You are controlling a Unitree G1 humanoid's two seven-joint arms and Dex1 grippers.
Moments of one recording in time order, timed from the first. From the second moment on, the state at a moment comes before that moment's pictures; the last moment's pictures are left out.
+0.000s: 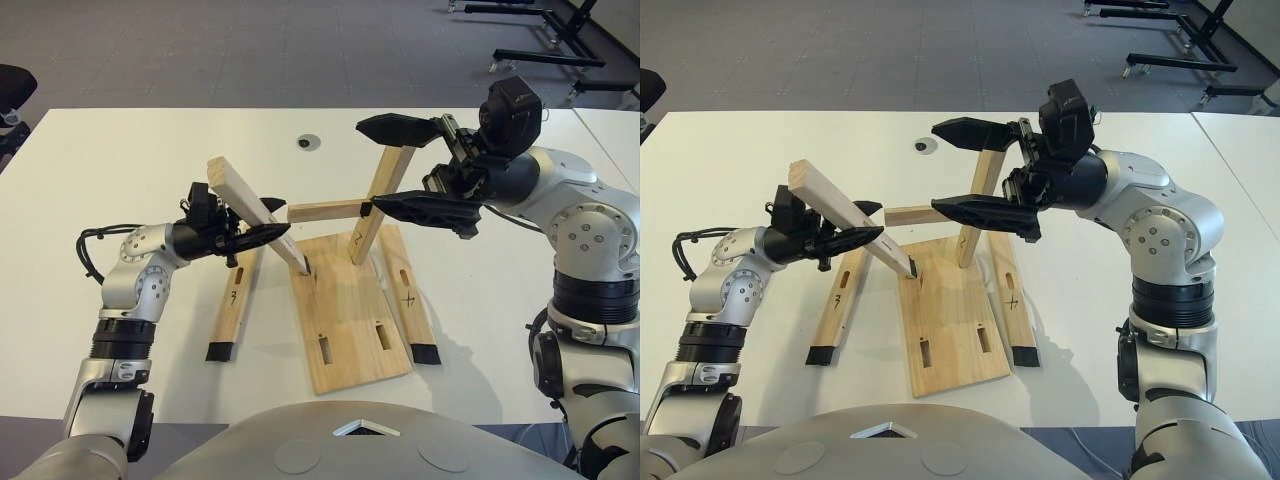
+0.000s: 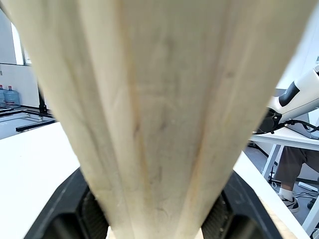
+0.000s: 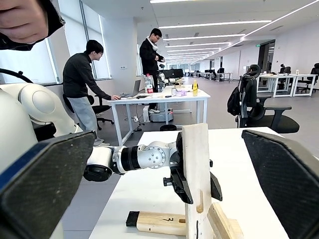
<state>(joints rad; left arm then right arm) -0.21 0.45 -0.03 0.08 -0.64 0.19 -1.28 -0.50 -0.57 -0.09 -0.29 1.02 0.76 1.07</state>
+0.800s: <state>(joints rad) -0.25 0.49 -0.06 0.12 -0.64 0.19 -1.29 -0.46 -0.58 -0.07 -0.13 0.82 0.63 1.05</state>
